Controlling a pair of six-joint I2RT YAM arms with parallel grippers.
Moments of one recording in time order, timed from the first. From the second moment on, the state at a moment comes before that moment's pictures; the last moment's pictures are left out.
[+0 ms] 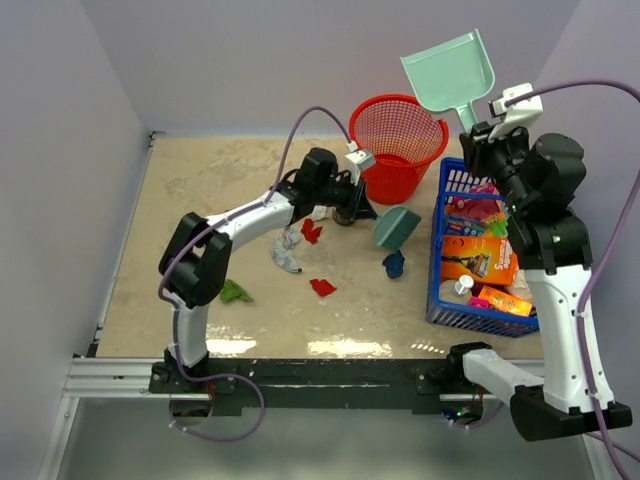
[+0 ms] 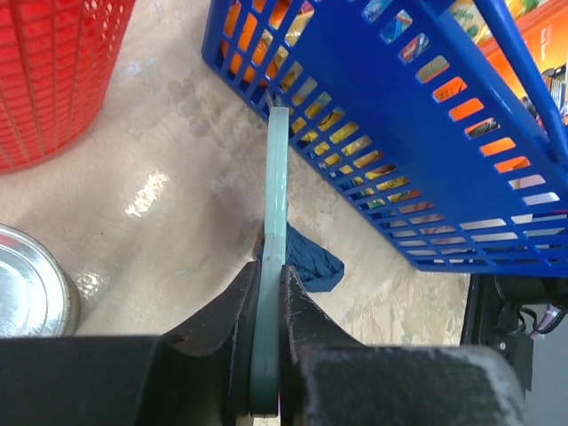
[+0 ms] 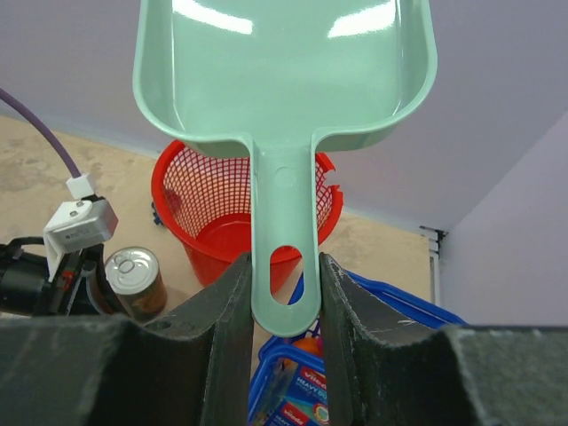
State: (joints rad) left arm -0.65 1.98 1.52 0.00 0.63 -0.22; right arm 0.13 1.04 1.51 -0.49 -0.05 -0.17
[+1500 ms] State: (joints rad) left arm 0.05 1.32 1.16 -0.79 0.56 0.39; right arm 0.40 1.18 1.37 -0.87 -0.52 -0.58
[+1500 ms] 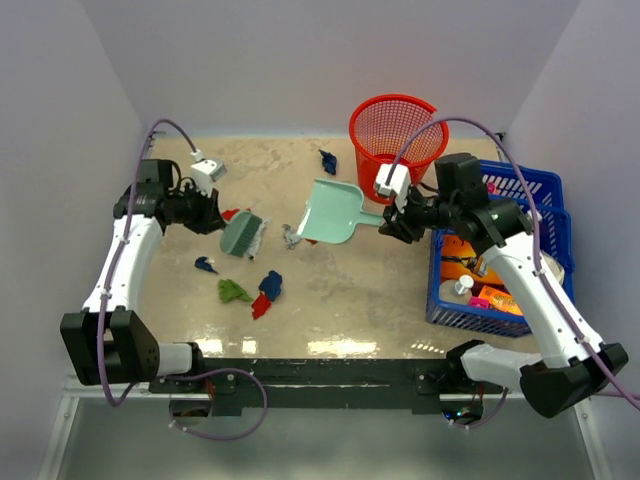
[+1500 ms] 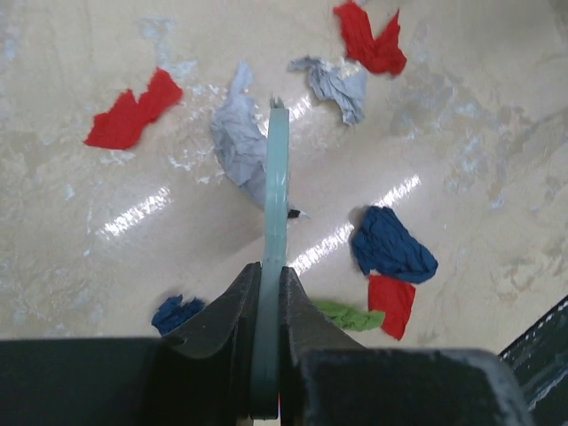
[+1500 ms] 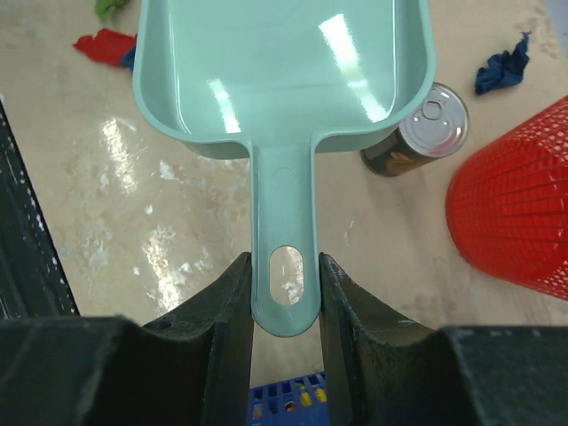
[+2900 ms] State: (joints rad) left arm 0.10 1.18 1.15 -0.73 0.57 0.35; right arm 0.75 1.38 0.88 -0.63 -0.13 -0.52
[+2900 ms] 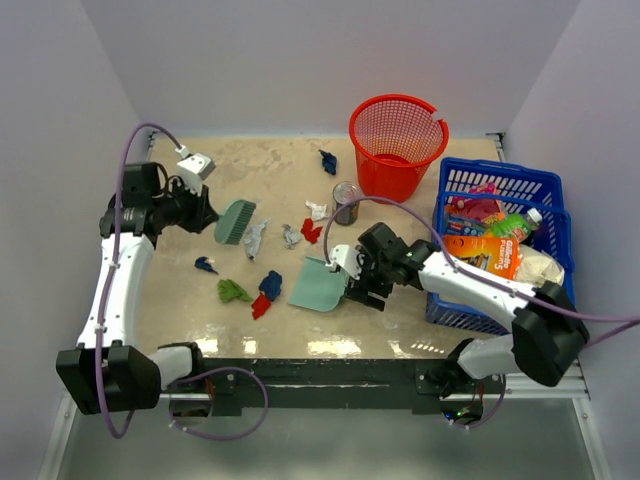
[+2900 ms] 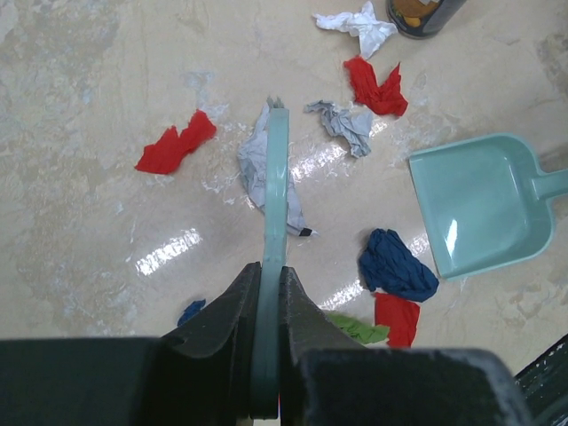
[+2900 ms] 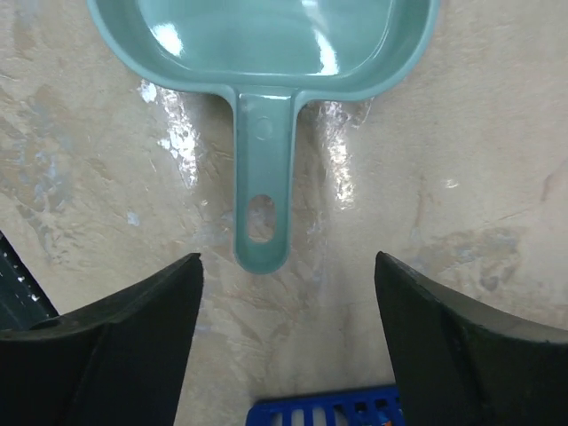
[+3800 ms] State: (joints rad) left arm 0.10 1.12 1.09 -0.81 0.44 0.43; right arm 0.75 1.42 0.81 -0.48 -0.20 -0.51
